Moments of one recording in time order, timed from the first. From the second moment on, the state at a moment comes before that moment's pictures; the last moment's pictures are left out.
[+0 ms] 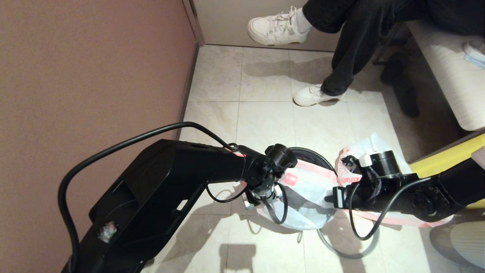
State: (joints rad) left arm -0.76 2.45 -1.94 0.58 0.34 -0.95; right arm 0.28 2.00 -0.87 -0.41 0.25 0.33
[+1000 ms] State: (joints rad) left arm -0.76 2.45 -1.91 0.59 0.33 -0.96; right arm 0.27 2.13 -0.87 -0.94 -0.11 0.49
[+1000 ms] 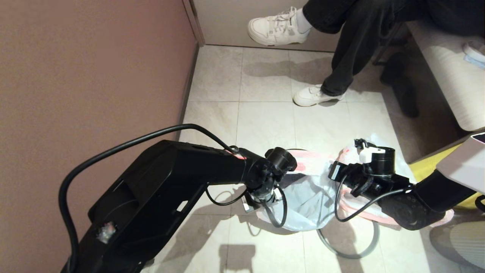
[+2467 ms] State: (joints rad) left arm -0.77 2.45 -1.90 0.57 0.24 -0.96; right arm 0.26 2.21 -1.18 -0.66 0.14 0.42
